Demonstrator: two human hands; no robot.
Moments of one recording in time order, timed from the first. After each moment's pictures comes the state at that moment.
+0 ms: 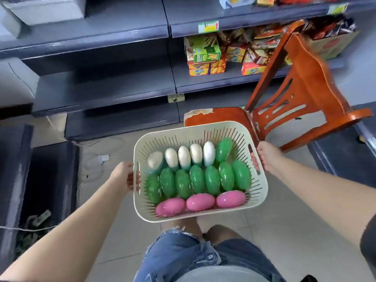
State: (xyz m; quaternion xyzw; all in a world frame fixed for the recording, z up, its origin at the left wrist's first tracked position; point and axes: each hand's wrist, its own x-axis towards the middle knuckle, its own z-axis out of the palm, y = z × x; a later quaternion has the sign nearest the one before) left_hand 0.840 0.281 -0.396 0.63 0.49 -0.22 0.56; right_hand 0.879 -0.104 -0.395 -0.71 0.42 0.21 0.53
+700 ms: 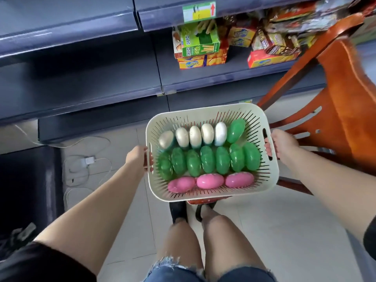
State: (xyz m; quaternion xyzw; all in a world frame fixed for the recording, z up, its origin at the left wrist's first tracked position) left_hand 1.090 0.181 -0.473 0.61 0.53 -0.23 0.54; right_hand 1.111 -0.191 -0.475 -0.69 0.51 0.20 0.48
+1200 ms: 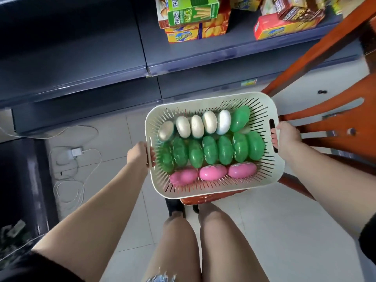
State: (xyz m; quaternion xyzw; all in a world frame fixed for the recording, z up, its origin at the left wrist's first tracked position) left_hand 1.120 0.140 -0.557 0.59 0.58 -0.22 0.52; right_hand 1.148 -0.215 -0.565 -0.60 0.58 0.13 0.53
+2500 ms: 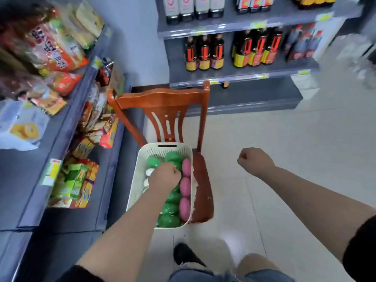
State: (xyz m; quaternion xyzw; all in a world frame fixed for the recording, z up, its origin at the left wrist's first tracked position) left_hand 1.090 0.054 -0.332 0.80 -0.54 -0.25 0.01; right_hand 0.838 -0.019 -0.340 -0.69 0.67 0.01 0.27
